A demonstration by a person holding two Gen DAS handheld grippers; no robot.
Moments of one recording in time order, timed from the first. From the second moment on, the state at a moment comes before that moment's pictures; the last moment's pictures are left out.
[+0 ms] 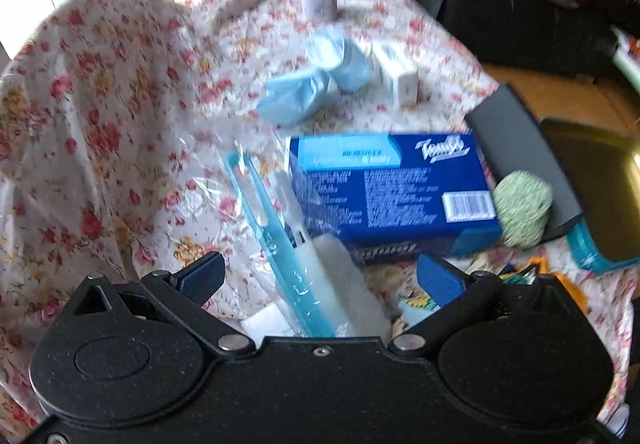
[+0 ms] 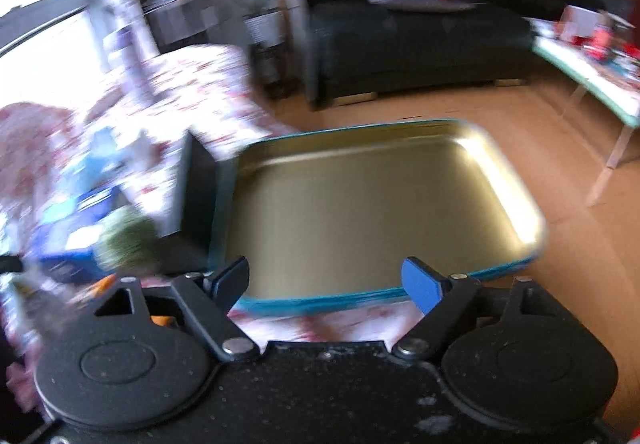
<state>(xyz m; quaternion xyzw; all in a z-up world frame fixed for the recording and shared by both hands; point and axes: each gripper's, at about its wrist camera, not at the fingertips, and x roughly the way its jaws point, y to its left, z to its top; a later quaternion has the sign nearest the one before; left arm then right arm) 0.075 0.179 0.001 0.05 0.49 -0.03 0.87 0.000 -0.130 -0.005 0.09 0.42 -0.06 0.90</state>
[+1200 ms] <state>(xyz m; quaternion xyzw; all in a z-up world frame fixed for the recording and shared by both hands) 0.098 0.220 -0.014 -0.09 0.51 -0.10 0.85 0.020 0.056 -0.025 0.03 0.48 0.15 0.86</state>
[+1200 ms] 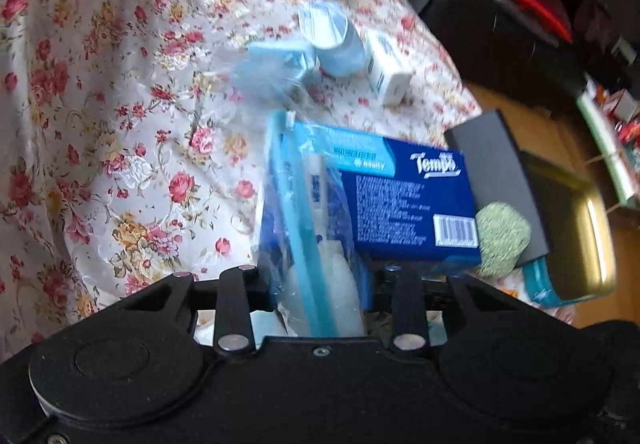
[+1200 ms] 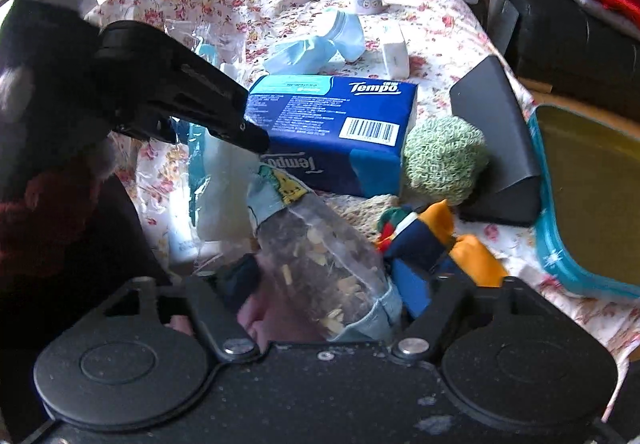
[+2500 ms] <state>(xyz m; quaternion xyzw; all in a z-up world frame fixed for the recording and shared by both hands) 0.089 0.195 -0.038 -0.04 0.58 -0.09 0.81 0.001 0.027 -0.010 0.07 0.47 0.13 0.87</state>
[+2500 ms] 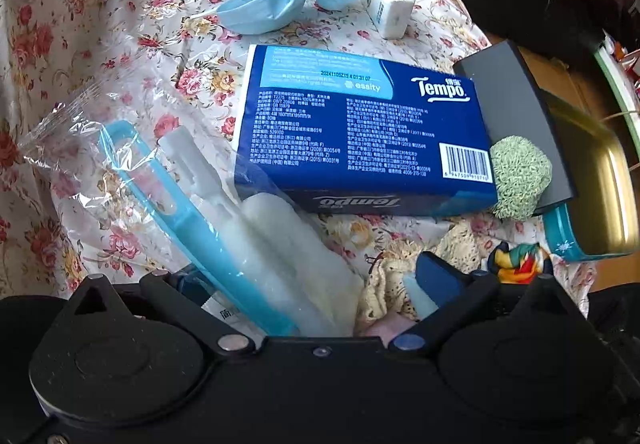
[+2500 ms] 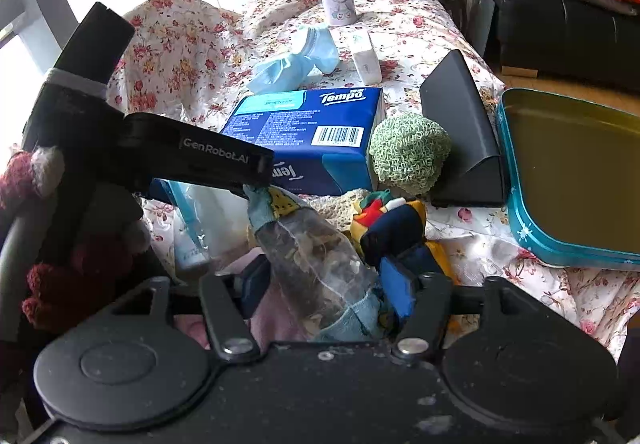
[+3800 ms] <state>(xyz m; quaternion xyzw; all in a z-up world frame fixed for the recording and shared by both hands) 0.082 0.263 0.025 -0.14 0.47 -0.04 0.87 0.001 0.046 0.002 0.02 0.43 0.16 0.89</state>
